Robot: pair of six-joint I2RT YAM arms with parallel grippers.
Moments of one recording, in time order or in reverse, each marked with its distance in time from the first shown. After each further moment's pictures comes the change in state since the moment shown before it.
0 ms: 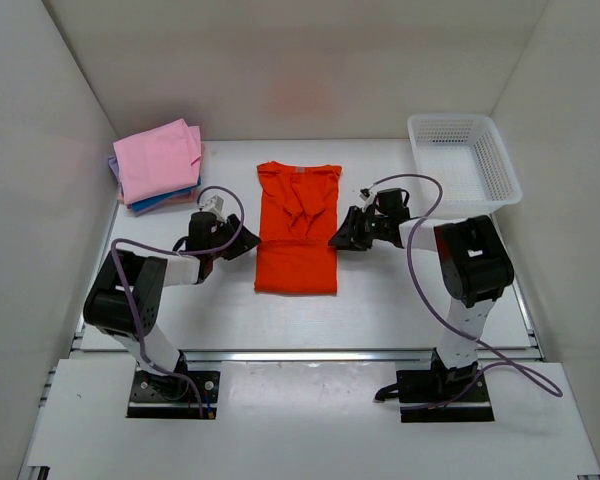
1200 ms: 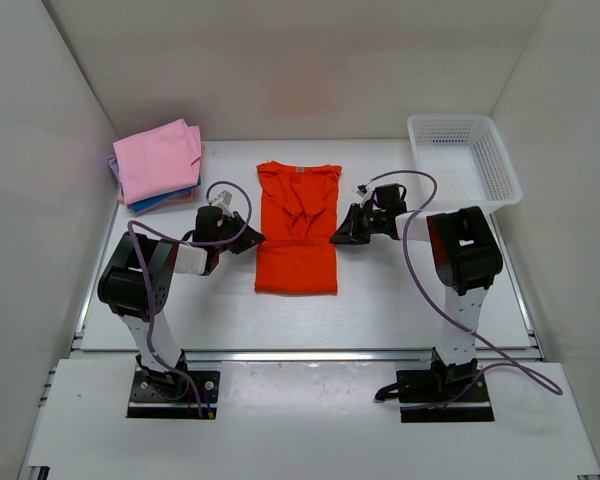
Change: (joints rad) left arm -0.006 0.172 0.095 0.109 0.090 -0.037; right arm -0.016 0.130 0.124 -0.016 -0.052 -0.035
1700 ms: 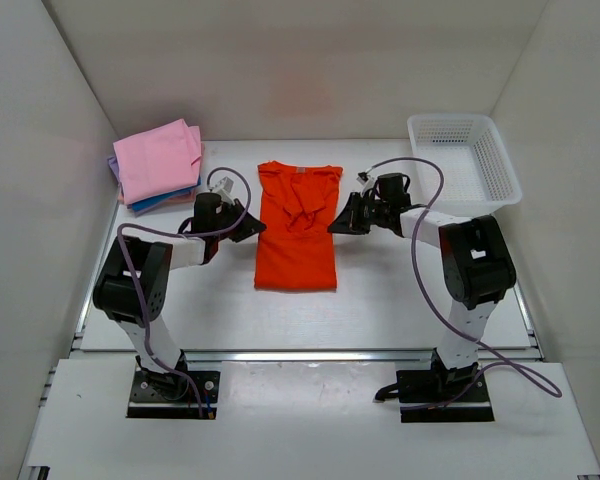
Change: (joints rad) left arm 0.008 -0.040 0.085 -0.114 0.035 0.032; right arm 0.013 -0.121 -0.001 -0.027 0.005 0.006
